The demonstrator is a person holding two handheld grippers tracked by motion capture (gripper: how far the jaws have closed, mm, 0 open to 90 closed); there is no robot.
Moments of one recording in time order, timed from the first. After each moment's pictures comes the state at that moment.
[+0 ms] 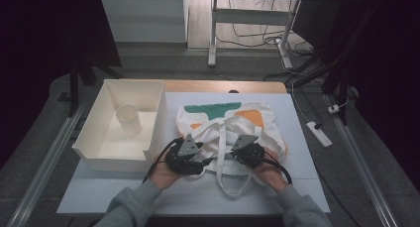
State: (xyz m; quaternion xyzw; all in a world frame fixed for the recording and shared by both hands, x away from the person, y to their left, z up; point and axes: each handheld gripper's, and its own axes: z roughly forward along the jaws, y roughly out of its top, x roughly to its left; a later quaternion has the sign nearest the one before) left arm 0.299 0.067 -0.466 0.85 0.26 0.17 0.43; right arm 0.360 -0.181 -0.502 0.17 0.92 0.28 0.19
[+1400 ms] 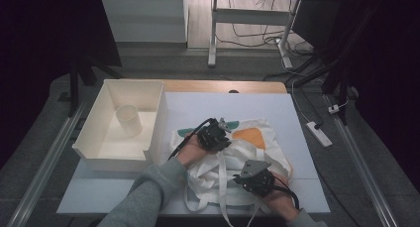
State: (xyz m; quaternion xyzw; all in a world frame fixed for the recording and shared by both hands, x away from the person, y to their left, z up) left arm 0.388 -0.008 -0.474 0.91 0.24 0.09 0.32; right arm 0.280 -0.200 -0.494 0.15 0.93 0.32 0.14
